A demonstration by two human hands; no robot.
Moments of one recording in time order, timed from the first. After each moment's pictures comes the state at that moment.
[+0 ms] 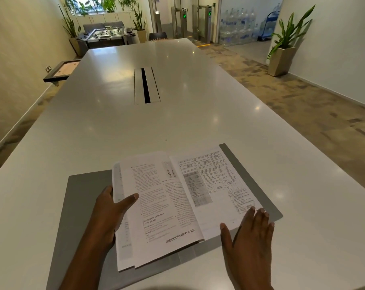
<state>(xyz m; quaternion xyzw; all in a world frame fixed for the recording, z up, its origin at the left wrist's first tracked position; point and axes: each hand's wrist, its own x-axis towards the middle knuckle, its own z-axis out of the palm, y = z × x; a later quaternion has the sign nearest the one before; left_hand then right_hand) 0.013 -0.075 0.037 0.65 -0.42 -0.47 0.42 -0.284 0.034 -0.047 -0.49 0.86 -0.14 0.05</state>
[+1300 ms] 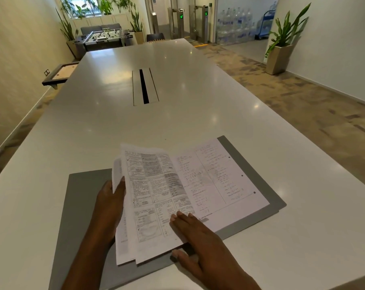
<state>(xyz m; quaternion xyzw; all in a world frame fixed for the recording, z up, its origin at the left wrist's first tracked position) 0.005 -0.076 0.050 0.64 -0.41 -0.46 0.46 -0.233 0.038 0.000 -0.78 0.52 -0.22 0.26</state>
